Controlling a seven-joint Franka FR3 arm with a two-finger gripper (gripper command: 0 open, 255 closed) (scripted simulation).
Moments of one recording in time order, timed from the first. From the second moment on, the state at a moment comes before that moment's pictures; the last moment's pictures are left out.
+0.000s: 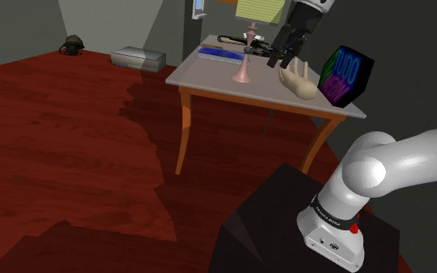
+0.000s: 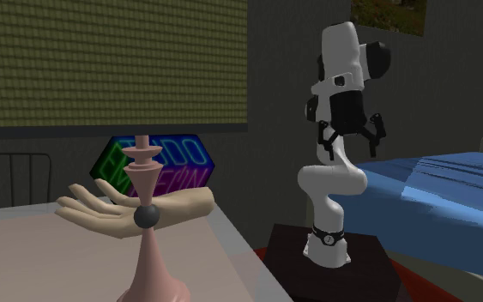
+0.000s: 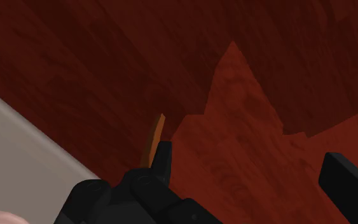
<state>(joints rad) -0.01 -0.81 -0.04 -2.30 0.12 1.66 -0.04</state>
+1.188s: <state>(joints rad) -0.07 -0.51 -0.36 -2.15 0.01 1.81 -0.39</state>
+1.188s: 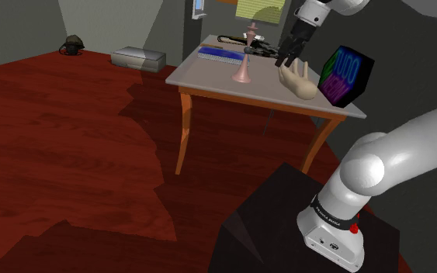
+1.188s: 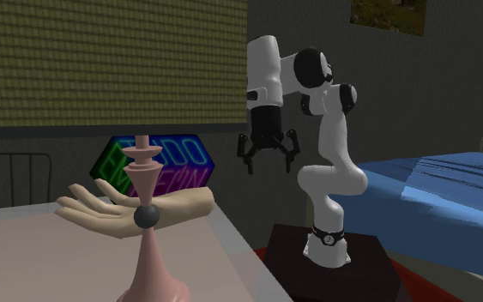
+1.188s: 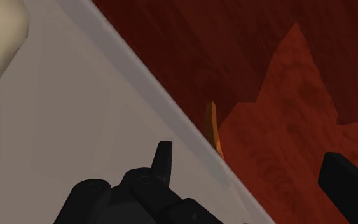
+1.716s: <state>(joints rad) -0.07 -0.26 -0.53 -1.96 0.06 1.85 -0.59</state>
